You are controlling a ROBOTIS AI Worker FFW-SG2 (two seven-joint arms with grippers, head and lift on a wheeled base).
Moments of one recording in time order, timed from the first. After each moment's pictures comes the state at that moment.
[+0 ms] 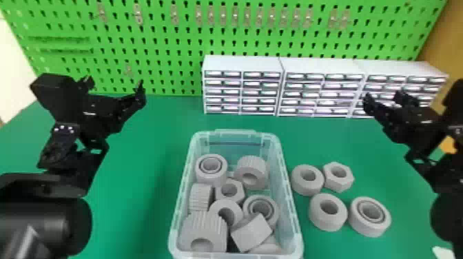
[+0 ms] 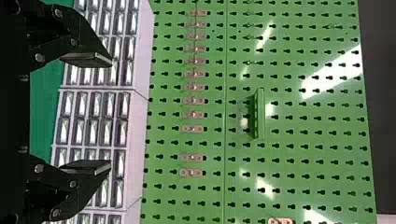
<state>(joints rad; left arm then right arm) -0.07 0.15 0.04 -1.85 0.10 0.11 -0.11 -0.14 -0.10 -0.29 -1.84 -0.08 0.37 0.38</state>
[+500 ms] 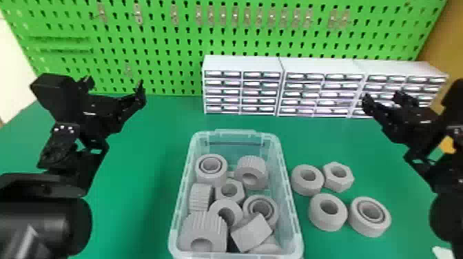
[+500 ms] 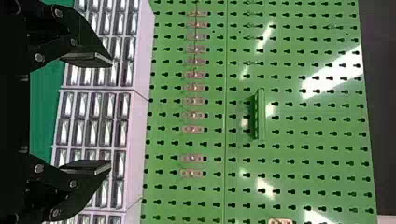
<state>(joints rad) -0.07 0.15 0.04 -1.85 0.10 0.11 -0.11 -0.14 -0.10 -0.29 -1.84 -0.08 0.37 0.38</state>
